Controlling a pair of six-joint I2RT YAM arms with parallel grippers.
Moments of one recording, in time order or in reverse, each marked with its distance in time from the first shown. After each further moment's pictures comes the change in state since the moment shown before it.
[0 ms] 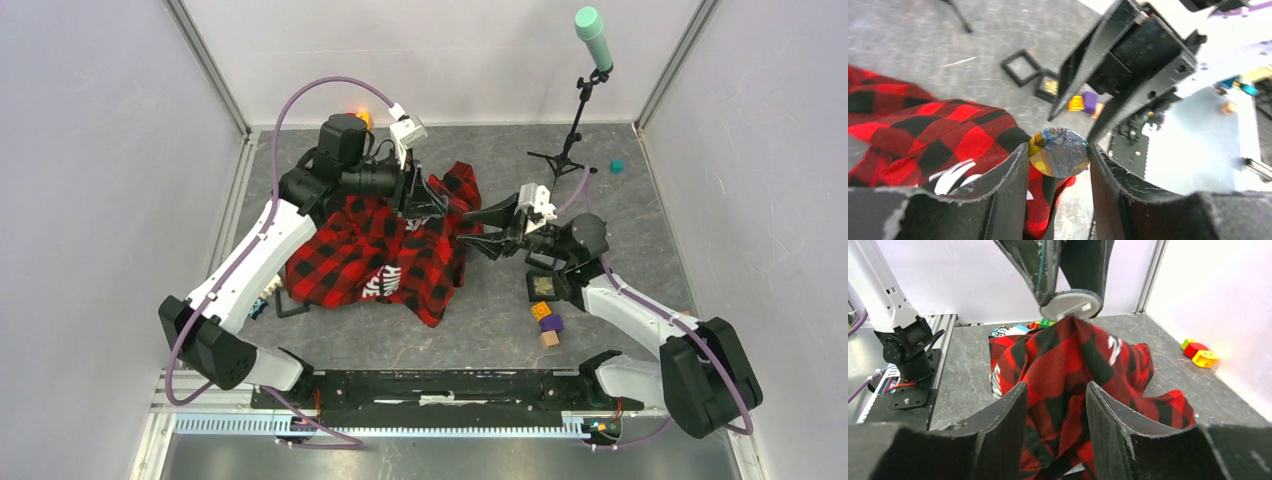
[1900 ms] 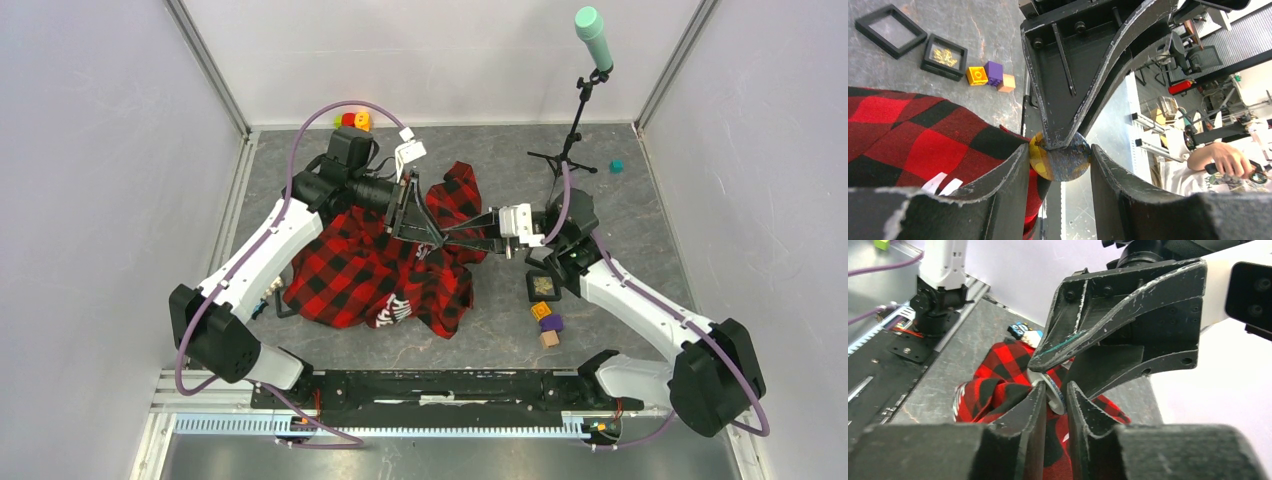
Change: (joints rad) left arm 0.027 0.041 -0.094 -0.030 0.465 -0.102; right arm 0.117 -0.008 0.232 -0.299 -0.262 -0.477
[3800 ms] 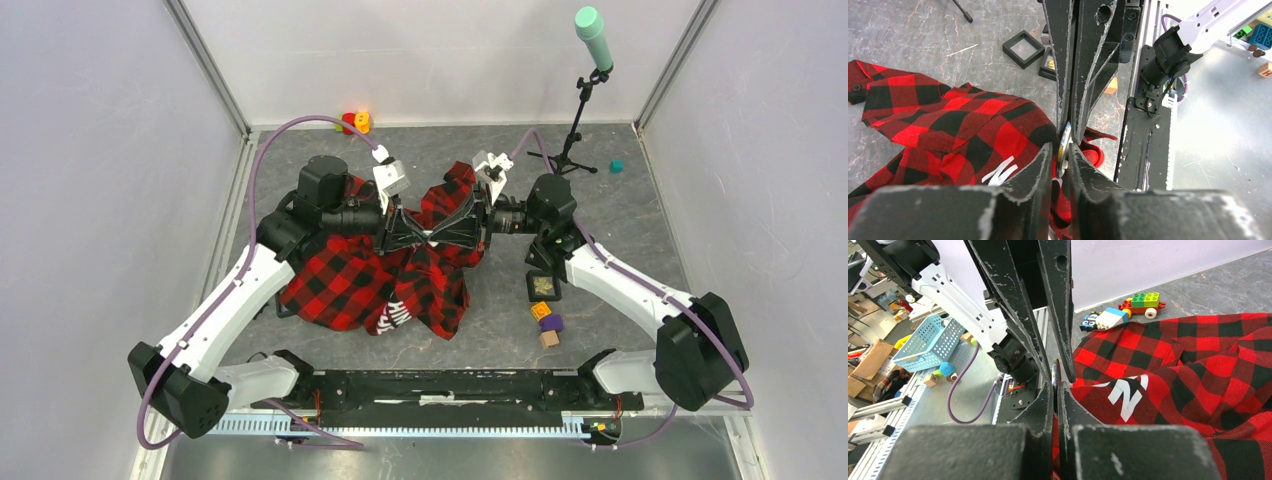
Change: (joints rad) left arm -0.049 -0.290 -0.212 0.097 -0.433 0.245; right arm 0.012 0.132 0.093 -0.090 0.148 0.768
